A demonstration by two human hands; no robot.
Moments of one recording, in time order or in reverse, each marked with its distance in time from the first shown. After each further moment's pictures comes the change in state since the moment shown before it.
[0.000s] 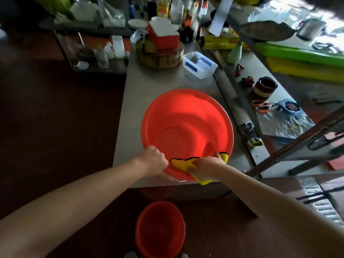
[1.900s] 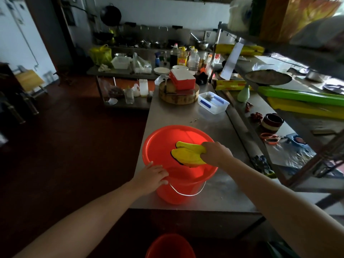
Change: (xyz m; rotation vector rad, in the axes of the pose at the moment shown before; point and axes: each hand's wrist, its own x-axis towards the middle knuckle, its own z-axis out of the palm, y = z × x) left_hand -0.086 -0.007 0.006 -0.517 0.121 -0.422; right_hand -0.021 -0.013 -0.100 0.183 0.553 -0.043
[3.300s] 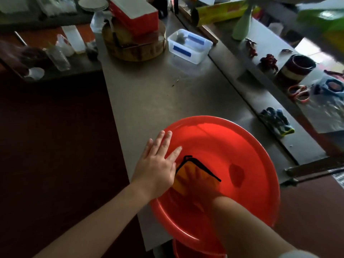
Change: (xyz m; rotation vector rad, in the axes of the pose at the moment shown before) left_hand 0.177 -0.150 -0.001 0.012 0.195 0.205; right_hand 0.131 -0.073 0.283 -0.140 -0.546 0.183
